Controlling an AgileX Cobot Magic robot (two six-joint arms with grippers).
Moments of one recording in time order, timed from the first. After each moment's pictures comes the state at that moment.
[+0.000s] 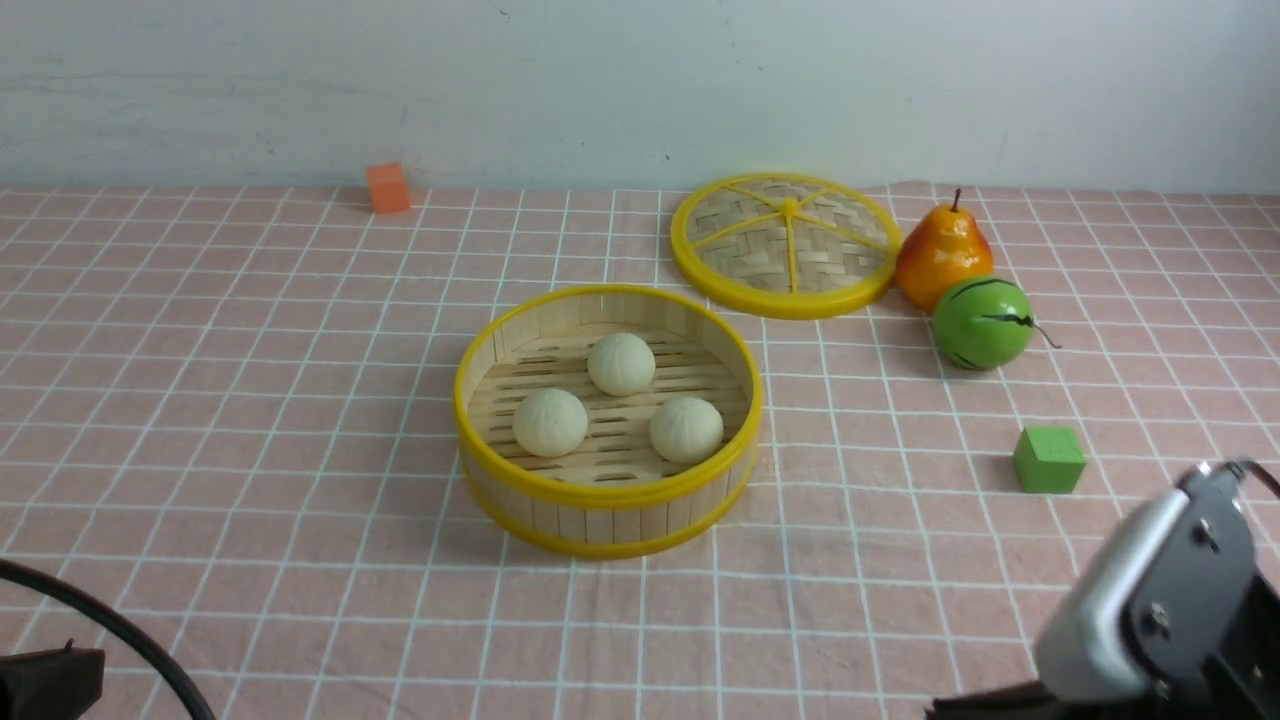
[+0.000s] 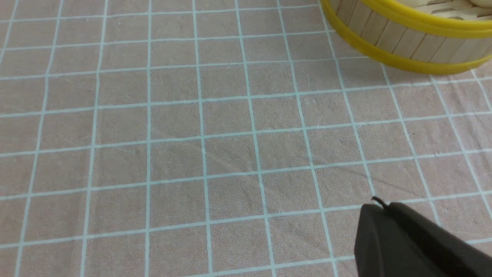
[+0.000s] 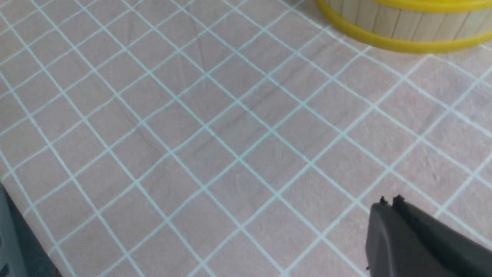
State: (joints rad) right arm 0.70 0.87 -0.43 0.45 0.30 -0.31; left arm -0.52 0.55 -0.44 0.39 0.68 -0.58
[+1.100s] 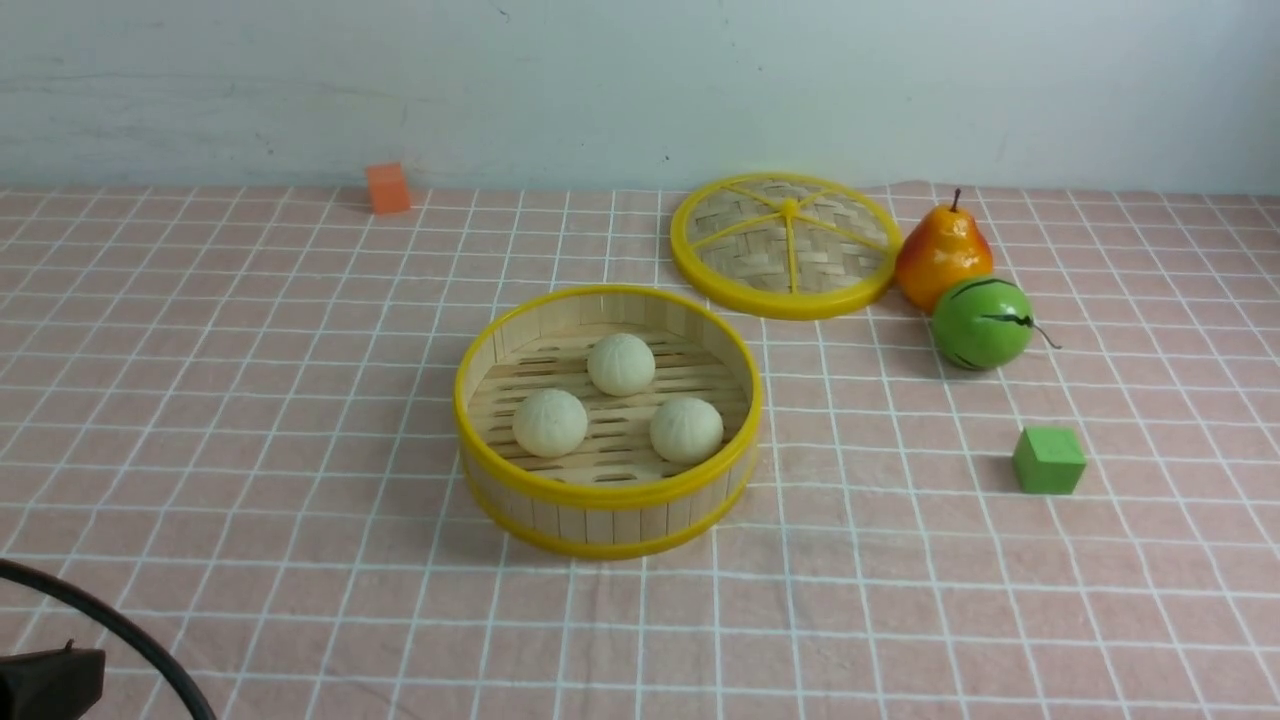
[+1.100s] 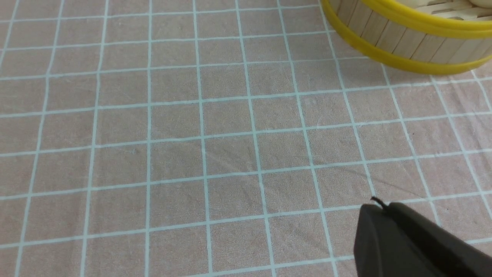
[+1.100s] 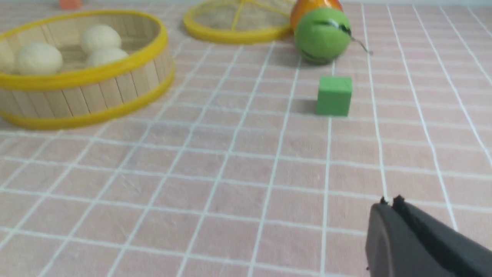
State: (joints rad) right arm 0.15 -0.01 0.02 0.05 0.35 0.06; left arm -0.52 0.55 -0.44 0.39 0.68 -0.58
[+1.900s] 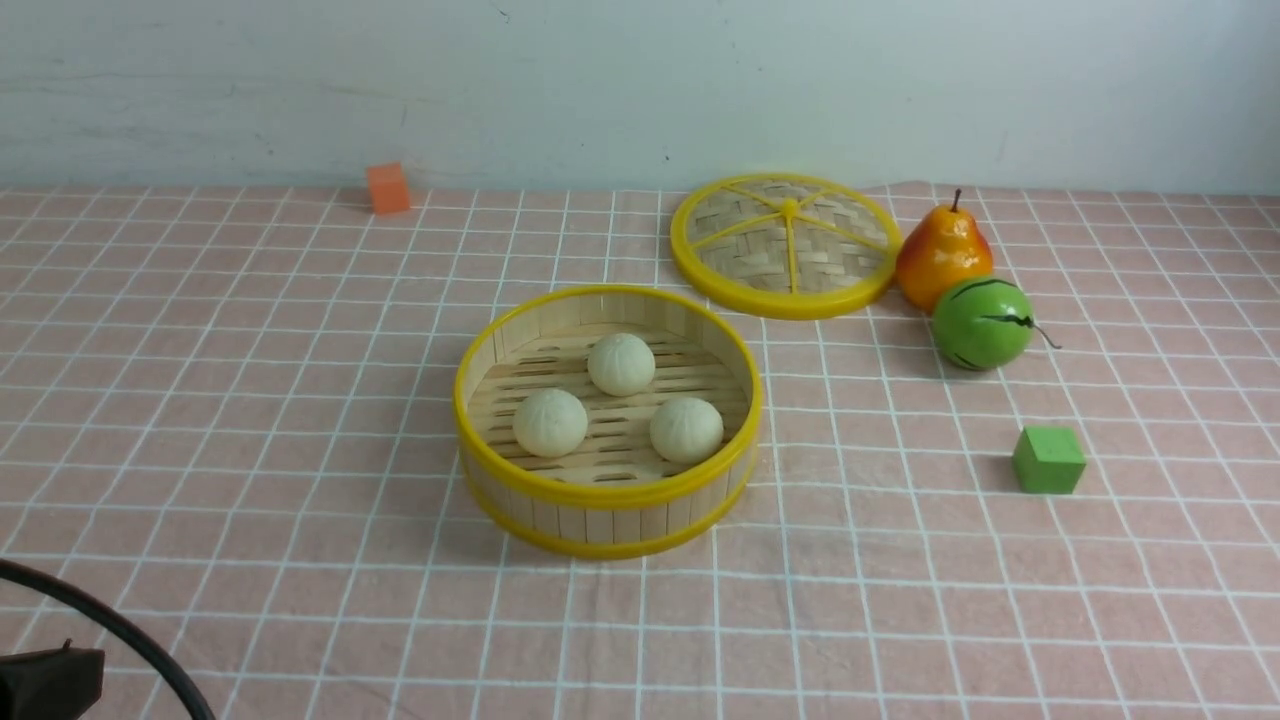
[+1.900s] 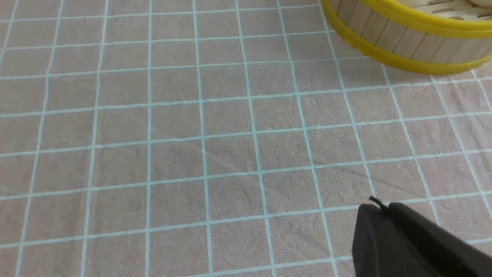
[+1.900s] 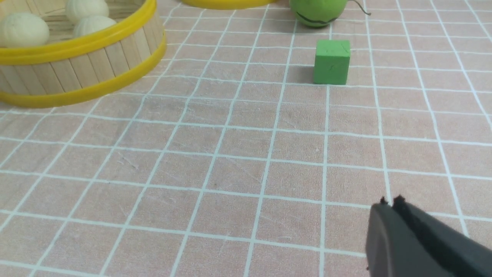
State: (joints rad) right arm 0.14 -0.01 0.02 0.05 0.39 0.07; left arm -0.52 0.55 -0.44 0.39 0.68 -0.58
